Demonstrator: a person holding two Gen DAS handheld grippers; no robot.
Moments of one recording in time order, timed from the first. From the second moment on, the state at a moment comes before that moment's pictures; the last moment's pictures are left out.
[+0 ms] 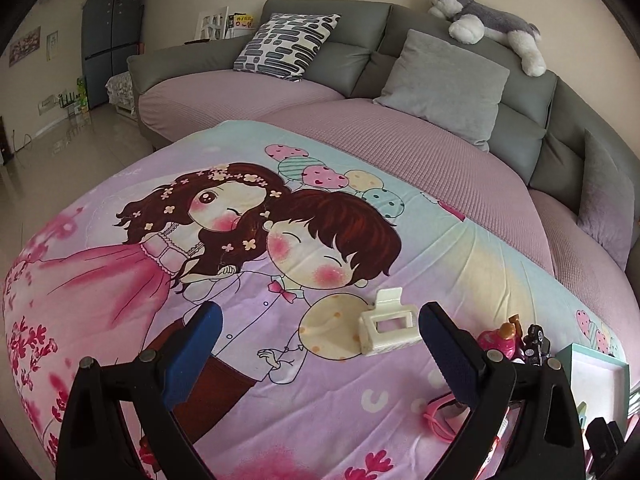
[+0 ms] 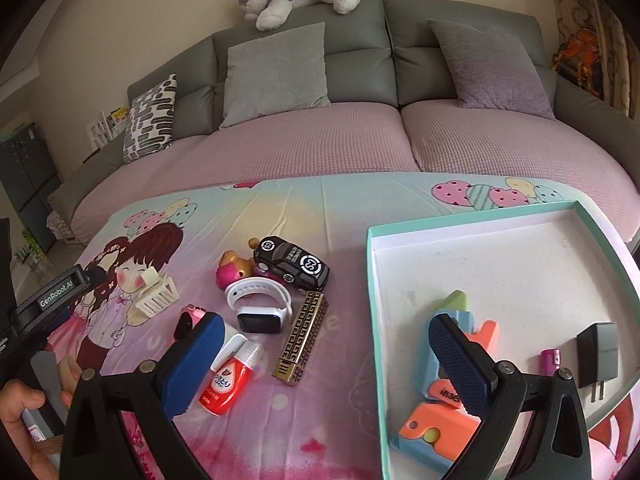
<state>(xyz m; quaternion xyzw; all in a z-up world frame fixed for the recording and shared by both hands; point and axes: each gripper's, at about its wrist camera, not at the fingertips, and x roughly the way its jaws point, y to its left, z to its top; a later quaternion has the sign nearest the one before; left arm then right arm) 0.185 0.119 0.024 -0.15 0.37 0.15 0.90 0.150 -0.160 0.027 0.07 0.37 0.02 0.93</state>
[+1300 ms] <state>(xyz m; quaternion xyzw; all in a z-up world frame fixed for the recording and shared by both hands) 0.218 0.143 -0.026 -0.19 0.45 0.10 0.87 0.184 -0.029 -0.034 -0.12 0.42 0.07 0.90</state>
